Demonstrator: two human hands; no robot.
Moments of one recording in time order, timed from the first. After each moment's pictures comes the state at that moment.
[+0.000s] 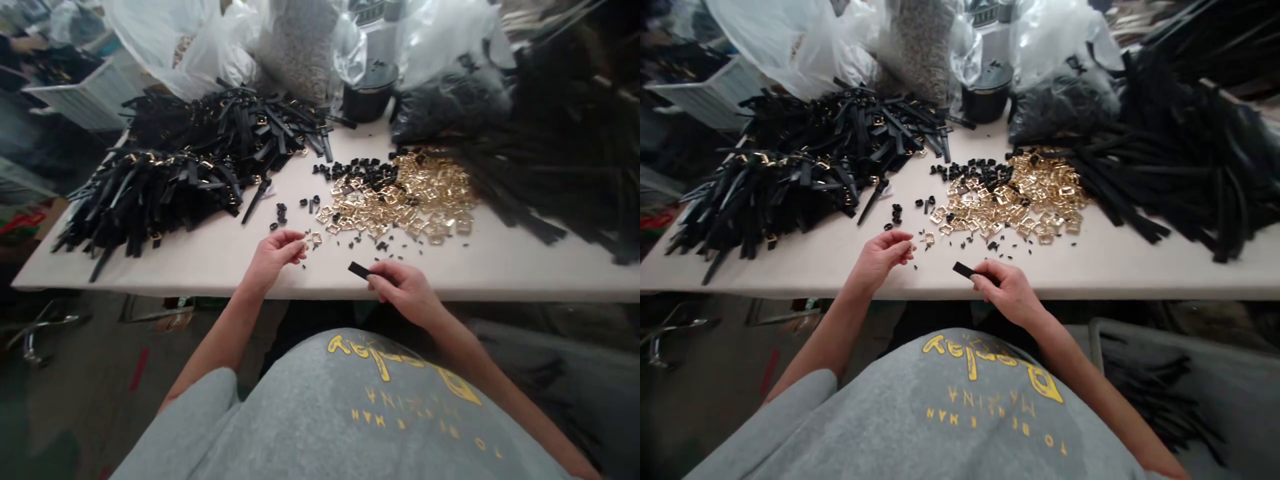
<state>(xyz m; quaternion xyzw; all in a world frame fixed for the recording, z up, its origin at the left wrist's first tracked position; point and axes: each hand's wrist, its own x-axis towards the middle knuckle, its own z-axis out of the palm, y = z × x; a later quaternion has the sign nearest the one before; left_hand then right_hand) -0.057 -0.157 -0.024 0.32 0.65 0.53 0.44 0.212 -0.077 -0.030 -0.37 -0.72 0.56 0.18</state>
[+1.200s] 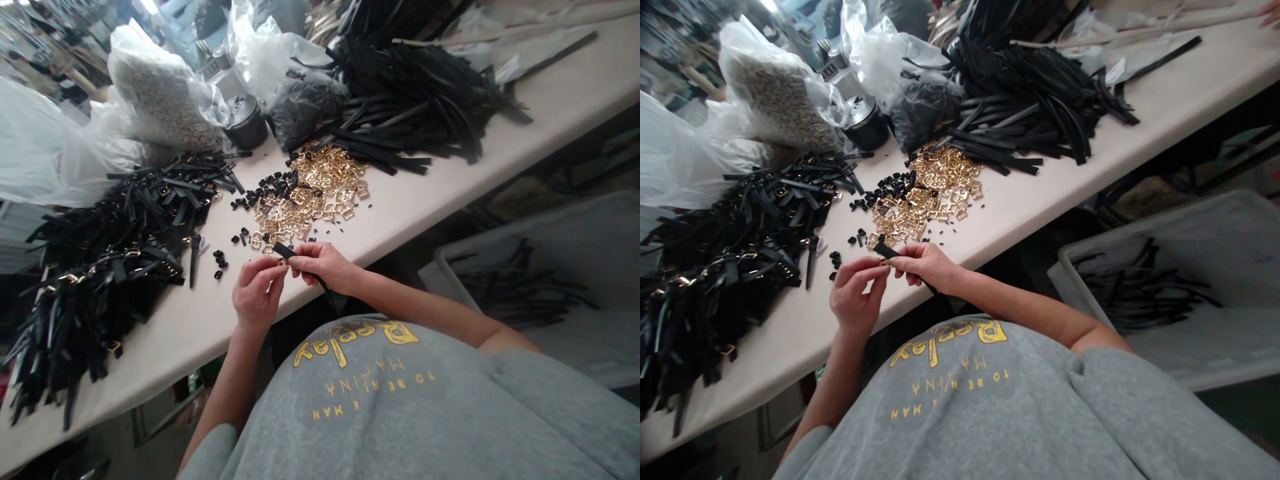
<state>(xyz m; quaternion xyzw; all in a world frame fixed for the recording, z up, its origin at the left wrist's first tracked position) 0.018 -0.141 0.002 0.74 0.52 0.42 -0.05 0.185 -0.076 -0.017 -0.25 -0.41 0.81 0.34</state>
